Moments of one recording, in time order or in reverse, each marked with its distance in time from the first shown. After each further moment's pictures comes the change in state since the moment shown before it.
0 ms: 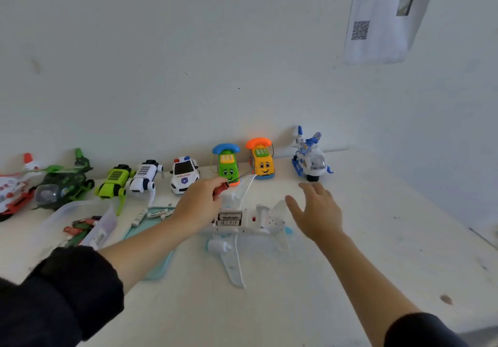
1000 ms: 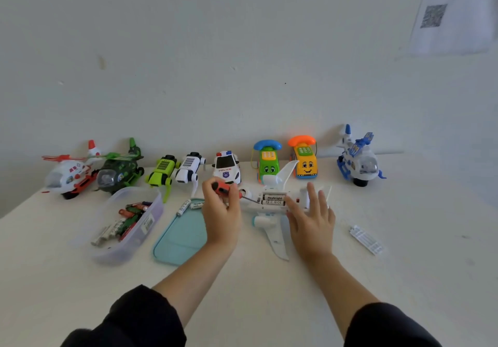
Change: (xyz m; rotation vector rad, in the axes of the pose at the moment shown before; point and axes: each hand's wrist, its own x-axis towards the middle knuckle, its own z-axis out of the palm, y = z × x) left_hand -0.036 -0.017 0.017 -0.636 0.715 -0.196; right_hand -0.005 -0.049 0.108 0.073 0.375 -0.312
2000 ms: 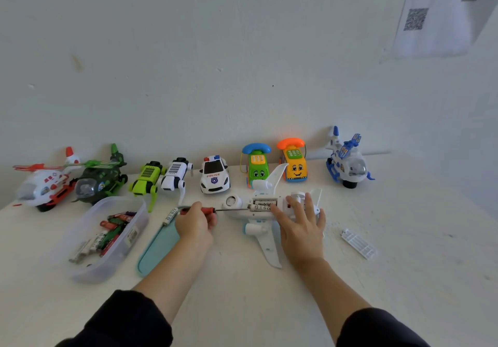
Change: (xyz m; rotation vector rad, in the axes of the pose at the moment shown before) left_hand 0.044 -0.031 -0.001 -0.518 0.296 -1.007; right_hand -0.001 0.000 0.005 -0.096 -0.044 -0.073
